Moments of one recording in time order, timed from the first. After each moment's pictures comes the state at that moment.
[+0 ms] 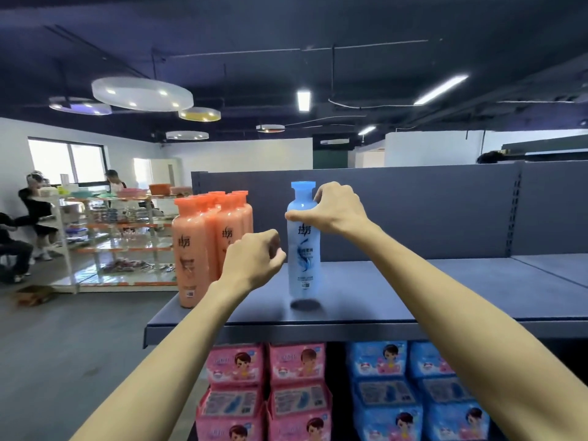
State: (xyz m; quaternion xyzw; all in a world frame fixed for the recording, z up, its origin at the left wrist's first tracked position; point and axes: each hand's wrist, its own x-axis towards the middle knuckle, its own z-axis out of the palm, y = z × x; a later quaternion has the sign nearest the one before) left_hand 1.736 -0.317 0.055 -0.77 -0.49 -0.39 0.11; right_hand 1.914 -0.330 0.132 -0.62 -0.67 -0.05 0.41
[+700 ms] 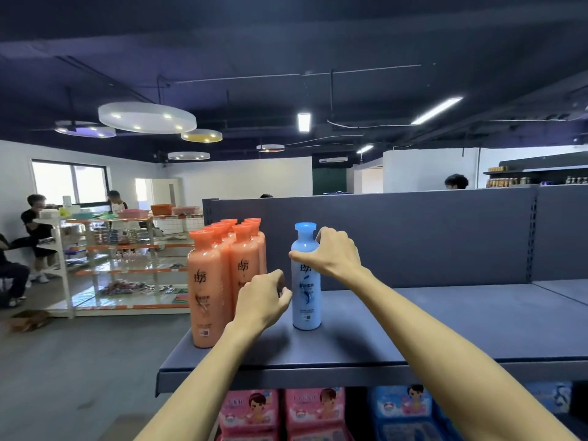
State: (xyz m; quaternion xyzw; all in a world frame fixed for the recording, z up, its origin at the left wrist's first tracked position) left_hand 1.716 -0.267 0.030 -0.76 -0.52 -0.38 0.05; right_hand 1.881 -0.279 0.105 -0.66 -0.64 -0.03 0.39
